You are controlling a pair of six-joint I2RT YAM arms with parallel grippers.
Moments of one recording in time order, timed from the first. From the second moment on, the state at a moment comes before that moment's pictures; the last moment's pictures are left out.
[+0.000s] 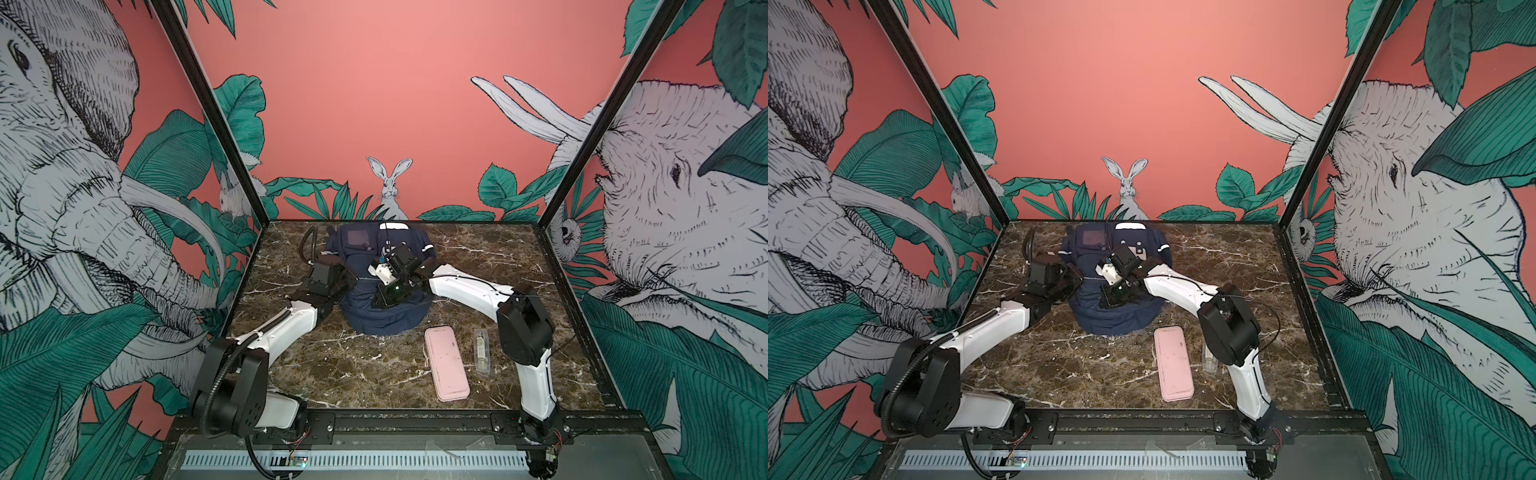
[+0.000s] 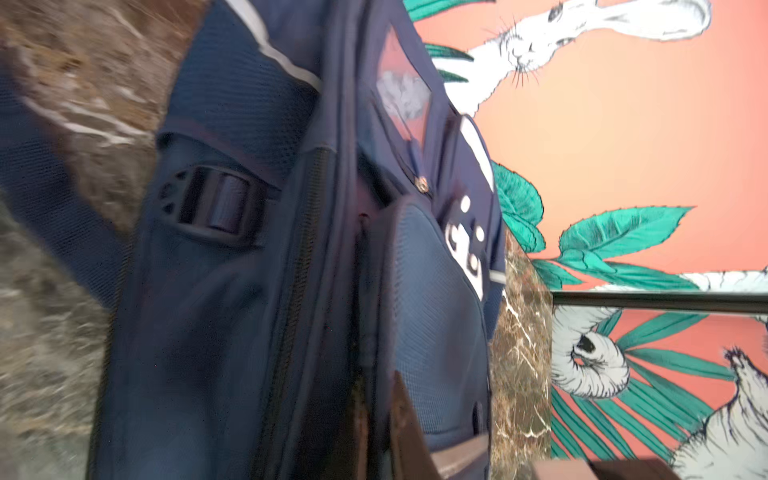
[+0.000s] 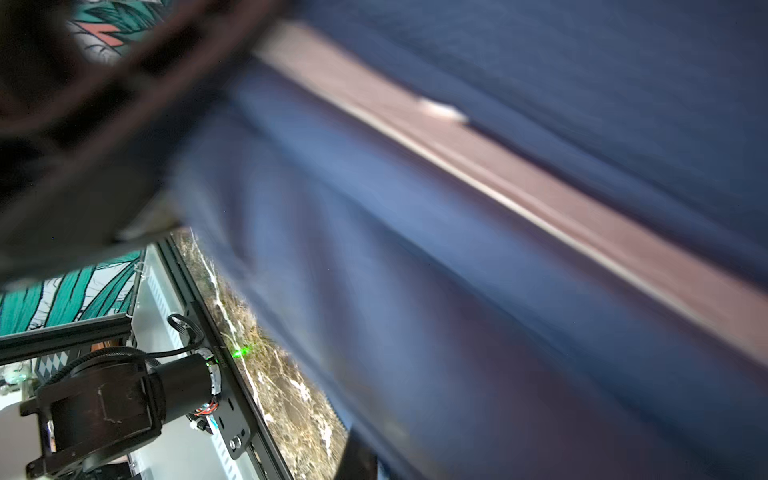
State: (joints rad) left arm -0.37 1.37 0.78 0.03 0.00 -1.04; right arm 0.78 2.03 1.62 -0.60 -0.48 0.35
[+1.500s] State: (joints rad) left arm -0.38 1.59 1.05 -0.16 0.18 -0.86; right arm 0.63 1.79 1.35 -0.60 -0.41 0.30
